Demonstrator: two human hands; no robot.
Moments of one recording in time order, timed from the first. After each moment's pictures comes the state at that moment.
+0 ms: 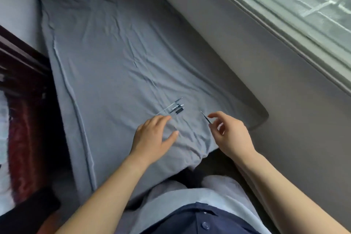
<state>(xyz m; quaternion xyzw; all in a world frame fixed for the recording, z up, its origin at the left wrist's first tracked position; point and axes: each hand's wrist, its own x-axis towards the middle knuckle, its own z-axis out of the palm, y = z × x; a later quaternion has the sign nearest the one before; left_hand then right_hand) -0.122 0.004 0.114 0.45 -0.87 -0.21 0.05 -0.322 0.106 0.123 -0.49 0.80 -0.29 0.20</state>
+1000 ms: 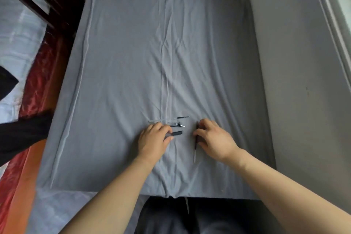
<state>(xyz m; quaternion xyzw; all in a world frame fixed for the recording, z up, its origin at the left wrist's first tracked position) -0.211 -0.036 0.005 0.67 -0.71 -0.23 0.04 -0.424 -0.055 0.023 -0.80 0.52 0.03 0.30</state>
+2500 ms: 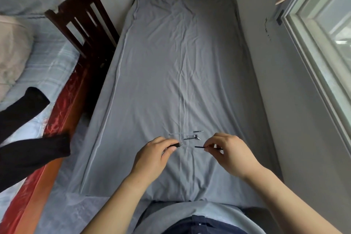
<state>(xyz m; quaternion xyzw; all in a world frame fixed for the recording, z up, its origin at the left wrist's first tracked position) -0.154 0.009 0.113 0.63 -0.69 -0.30 0.17 -0.388 -0.013 0.150 -0.77 0.55 -0.12 0.31</state>
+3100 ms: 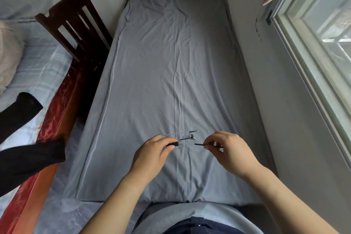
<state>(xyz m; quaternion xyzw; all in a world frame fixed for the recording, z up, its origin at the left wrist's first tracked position) -0.160 0.003 0.120 0.62 -0.70 -0.30 0.17 -0.394 -0.009 0.156 -0.75 0.57 -0.14 0.29</state>
